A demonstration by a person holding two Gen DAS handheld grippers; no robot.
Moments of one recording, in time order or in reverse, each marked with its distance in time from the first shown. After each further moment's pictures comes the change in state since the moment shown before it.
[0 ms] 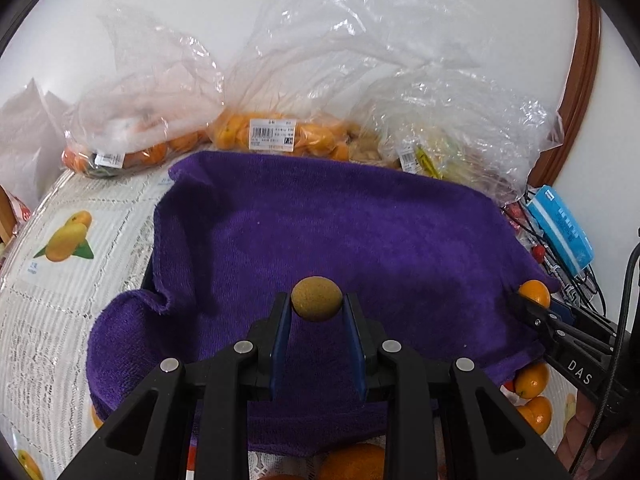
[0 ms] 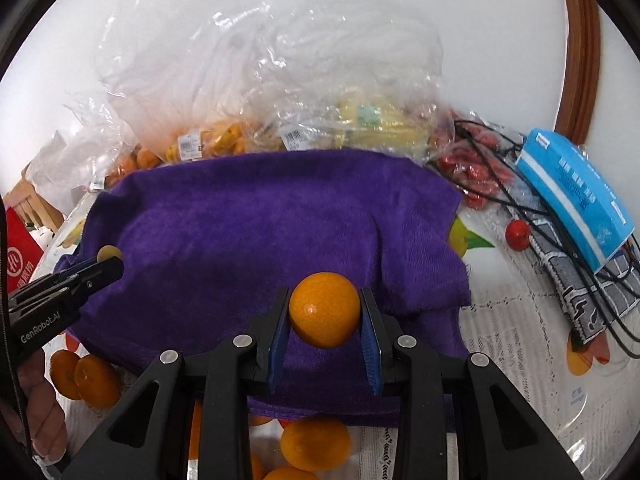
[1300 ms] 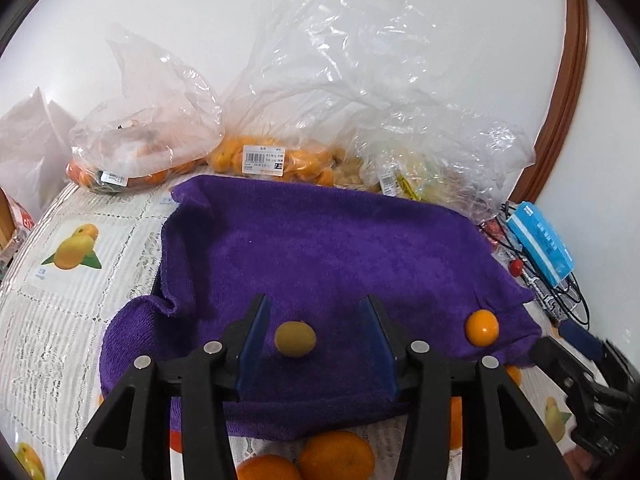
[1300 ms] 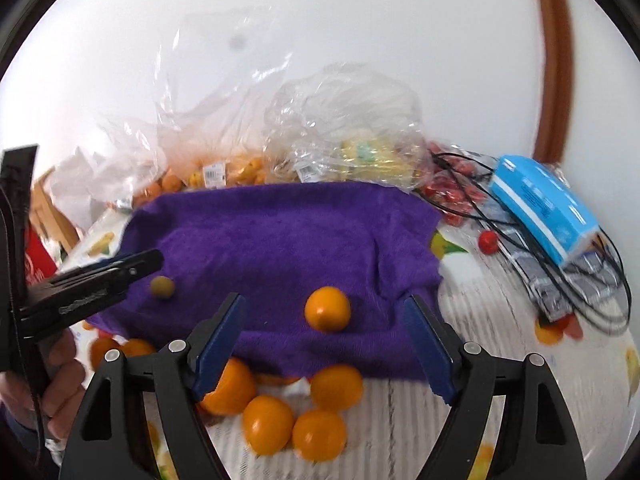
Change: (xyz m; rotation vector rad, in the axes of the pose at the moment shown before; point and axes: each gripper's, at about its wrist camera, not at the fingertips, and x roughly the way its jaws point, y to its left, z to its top) left arm -0.033 -0.007 -0.002 -0.008 -0.074 -0.045; right arm -0.069 0.014 -0.027 0.021 -0.146 0.000
